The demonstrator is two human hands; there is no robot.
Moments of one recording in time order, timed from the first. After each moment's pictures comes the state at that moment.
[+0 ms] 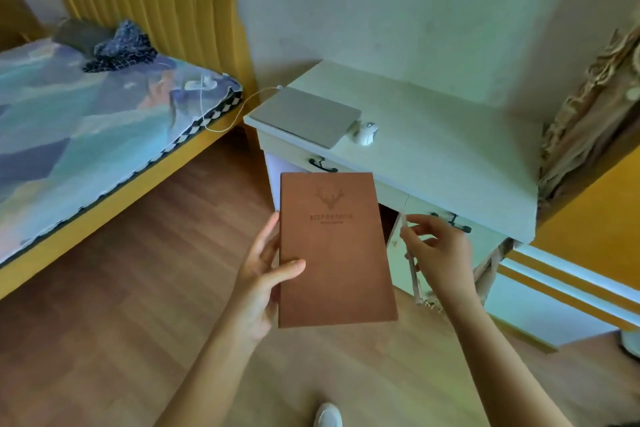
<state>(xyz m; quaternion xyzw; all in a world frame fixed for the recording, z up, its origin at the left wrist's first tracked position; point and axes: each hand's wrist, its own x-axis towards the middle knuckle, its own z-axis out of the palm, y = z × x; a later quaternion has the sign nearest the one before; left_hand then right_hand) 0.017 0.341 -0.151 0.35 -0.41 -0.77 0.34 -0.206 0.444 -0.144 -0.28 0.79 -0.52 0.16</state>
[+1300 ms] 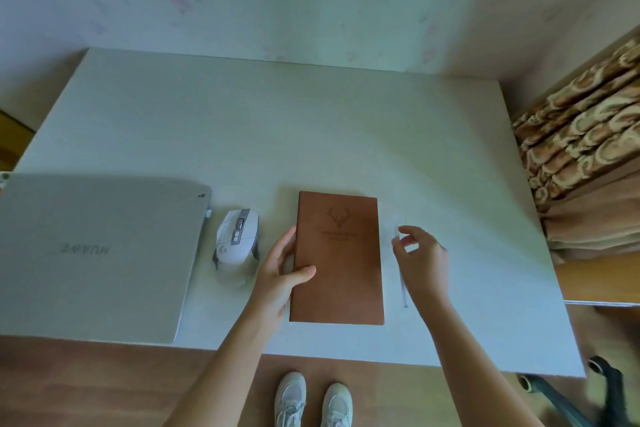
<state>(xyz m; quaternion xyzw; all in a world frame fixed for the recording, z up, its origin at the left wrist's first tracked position) -0.507 0.007 -0.348 0.37 -0.46 -0.81 0.03 -0.639 0.190 -0.343 -0.02 0.93 -0.36 0.08</state>
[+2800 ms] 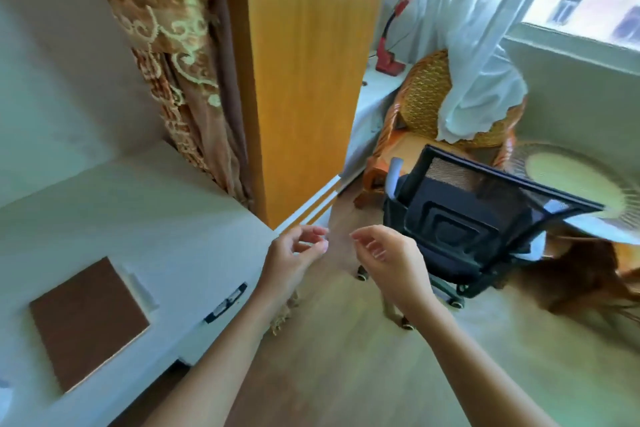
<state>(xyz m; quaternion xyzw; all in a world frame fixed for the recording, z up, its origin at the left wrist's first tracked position) -0.444 0.363 -0.158 -0.14 -0.73 -0.65 -0.16 -0.365 0.524 -0.139 0.13 0.91 -0.35 -0.18</state>
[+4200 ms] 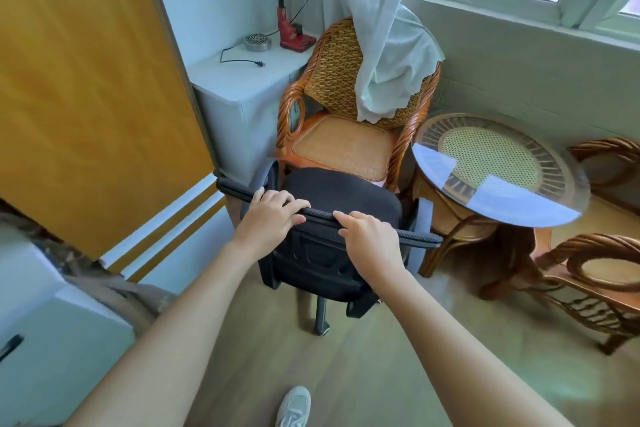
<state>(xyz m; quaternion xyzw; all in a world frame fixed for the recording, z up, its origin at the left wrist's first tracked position) -0.460 0.815 -0.233 -0.45 -0.88 -0.16 0.05 -0.319 0.973 -0.206 0.15 0.98 -0.11 -0.07</state>
